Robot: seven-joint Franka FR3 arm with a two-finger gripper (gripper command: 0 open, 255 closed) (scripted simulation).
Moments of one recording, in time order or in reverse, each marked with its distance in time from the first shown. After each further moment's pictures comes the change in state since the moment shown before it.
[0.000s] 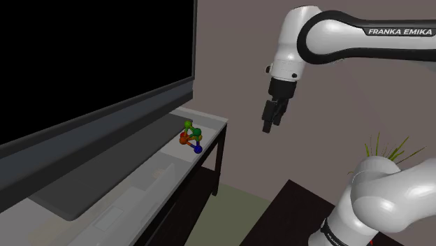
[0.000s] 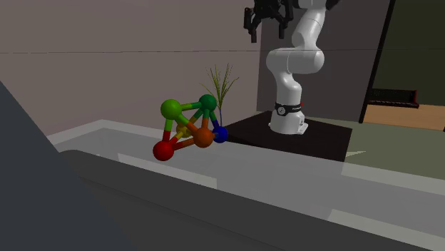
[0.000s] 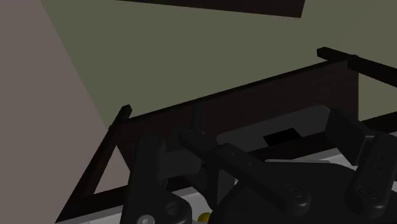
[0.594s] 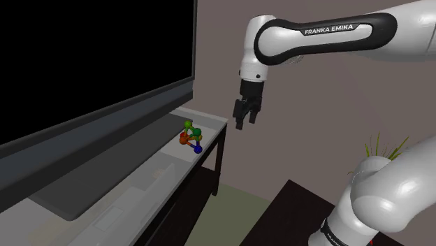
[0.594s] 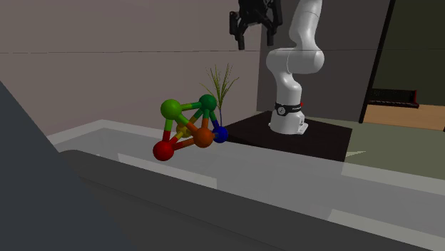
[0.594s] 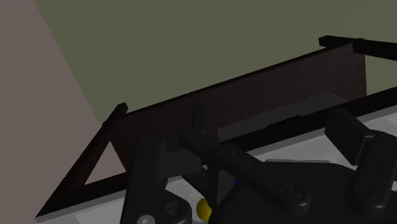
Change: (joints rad) arm -0.007 0.324 0.031 0.186 0.009 0.088 0.044
